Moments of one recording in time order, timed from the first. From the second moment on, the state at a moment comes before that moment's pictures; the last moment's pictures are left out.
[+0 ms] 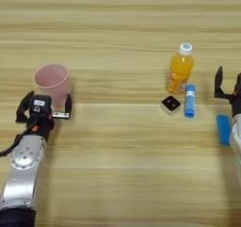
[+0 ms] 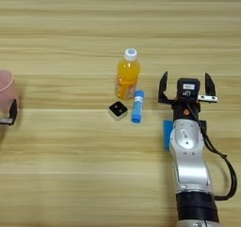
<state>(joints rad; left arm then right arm) 0.05 0.22 0.14 0.09 -0.01 -0.05 -0.10 -0.13 -0.12 -0.15 0.07 -0.11 -0.10 -0.17</state>
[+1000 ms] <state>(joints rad) 0.16 0.22 0.14 -0.09 -0.01 0.02 -0.14 -0.13 -0.12 -0.14 0.10 -0.12 -0.10 -0.17</state>
